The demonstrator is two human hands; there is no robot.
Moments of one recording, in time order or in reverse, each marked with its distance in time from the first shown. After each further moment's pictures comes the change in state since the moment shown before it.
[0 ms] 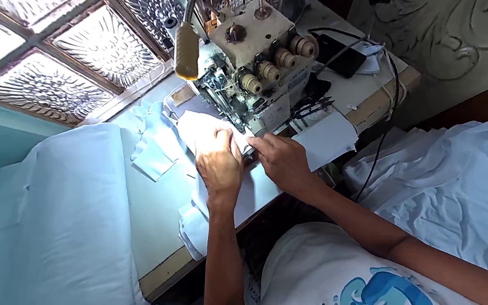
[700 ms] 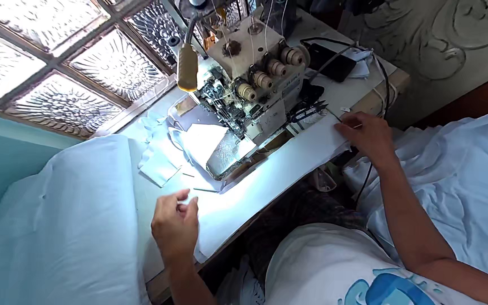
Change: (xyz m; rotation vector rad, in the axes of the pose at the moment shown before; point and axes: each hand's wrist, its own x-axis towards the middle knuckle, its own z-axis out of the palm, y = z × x) left_hand -0.083 -0.078 -0.054 -0.097 -0.036 -0.310; right_hand -0.040 0.152 -0.090 0.024 -0.115 0.751
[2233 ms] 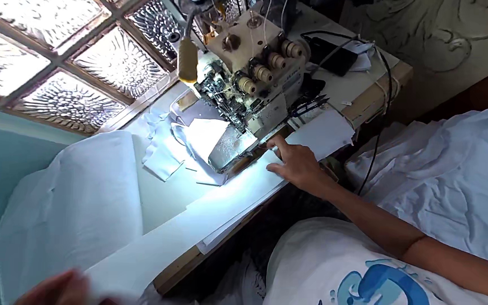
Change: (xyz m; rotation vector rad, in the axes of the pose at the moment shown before) left_hand -0.065 -0.061 -0.113 -0.651 0.360 -0.074; right_hand -0.073 -0.112 0.070 0.083 -0.315 -0.457
